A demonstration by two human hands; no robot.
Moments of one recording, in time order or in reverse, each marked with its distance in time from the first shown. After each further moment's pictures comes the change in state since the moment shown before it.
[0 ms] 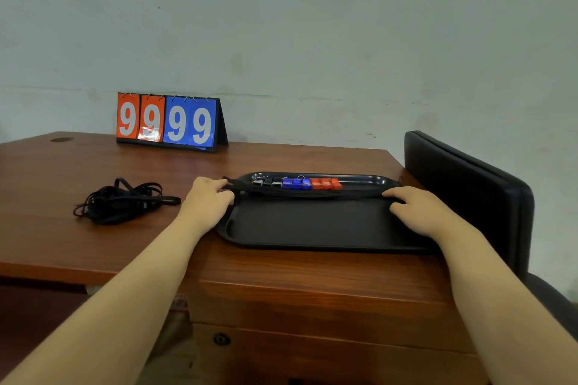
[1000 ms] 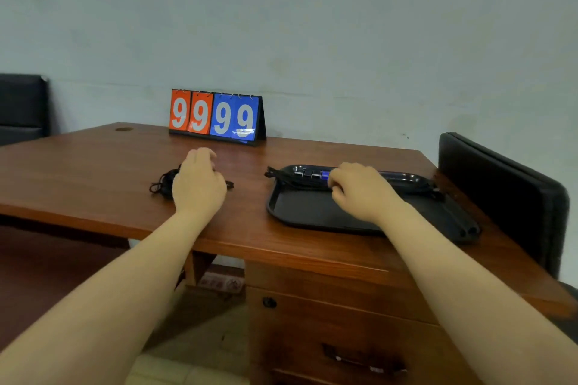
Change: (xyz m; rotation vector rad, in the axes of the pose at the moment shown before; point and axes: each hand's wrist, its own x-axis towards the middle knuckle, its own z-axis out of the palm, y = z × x) left_hand -0.044 -0.021 -0.068 0.287 0.568 0.124; right_hand -0.024 -0.143 0.025 -0.296 0.131 -0.592
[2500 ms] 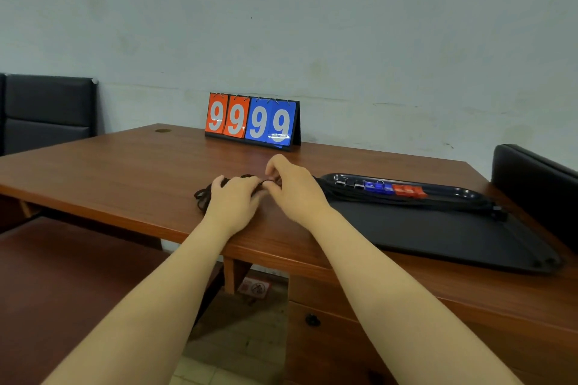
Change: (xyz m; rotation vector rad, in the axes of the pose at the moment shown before) left_hand 0.006 -0.043 -0.002 0.142 -0.300 0.321; right_hand 0.085 -0.146 0.032 0.619 0.162 -0.070
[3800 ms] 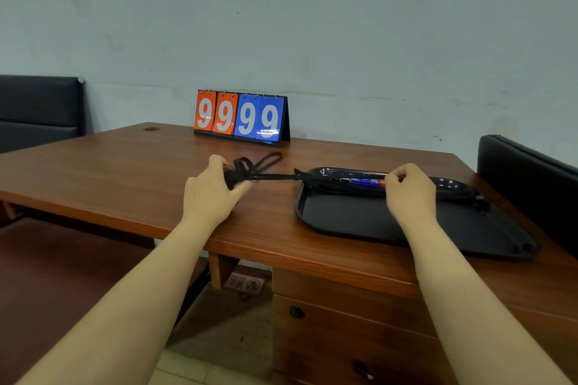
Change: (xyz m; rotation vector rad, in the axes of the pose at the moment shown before) left_hand -0.006 0.009 -0.010 -0.115 0.174 -0.216; right_hand -0.075 0.110 -0.098 0.027 0.483 0.655
